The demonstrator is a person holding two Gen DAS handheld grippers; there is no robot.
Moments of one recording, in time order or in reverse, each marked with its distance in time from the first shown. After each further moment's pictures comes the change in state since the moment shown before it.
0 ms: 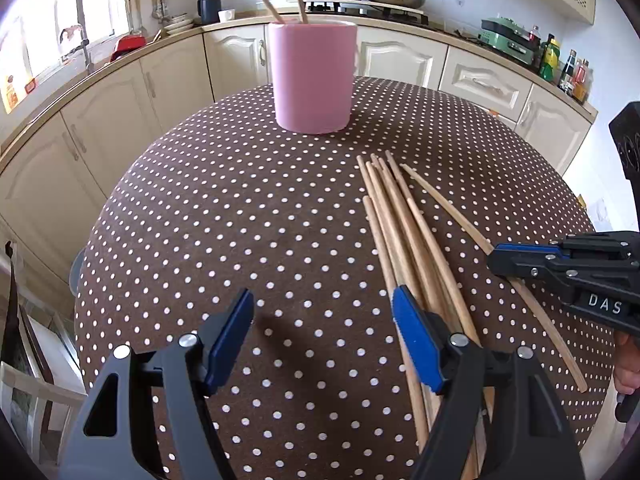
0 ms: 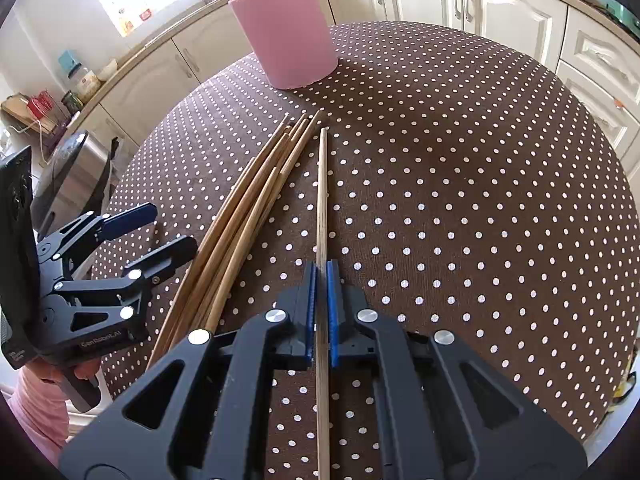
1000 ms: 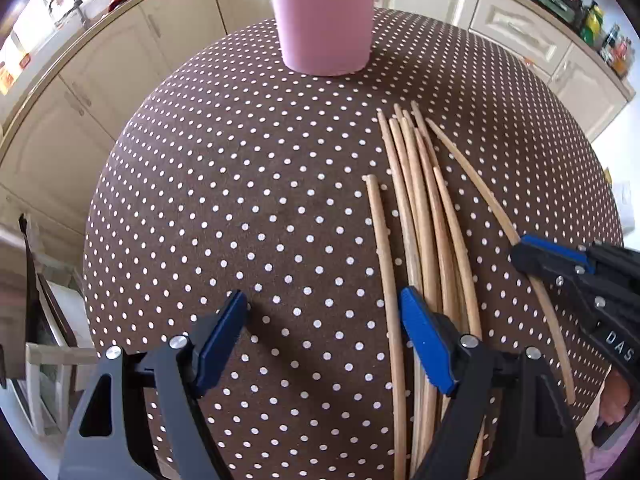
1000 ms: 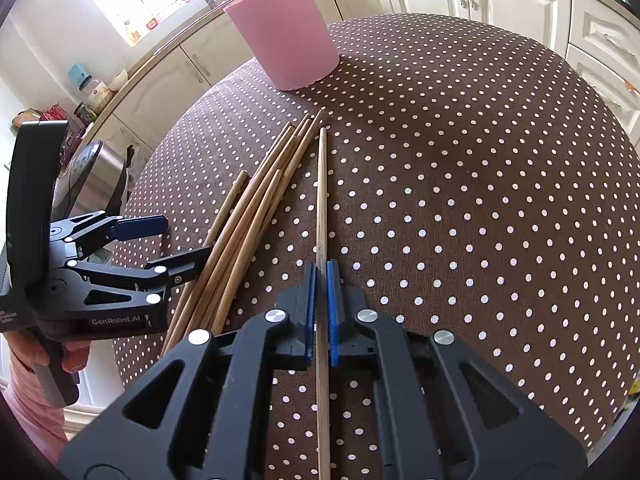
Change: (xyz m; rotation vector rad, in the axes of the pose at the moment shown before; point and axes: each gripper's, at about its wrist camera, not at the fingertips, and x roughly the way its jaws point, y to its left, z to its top) left arm 0.036 -0.011 0.049 -0.057 0.303 0.075; right arm -0.008 -0.020 0.004 0.028 0.015 0.070
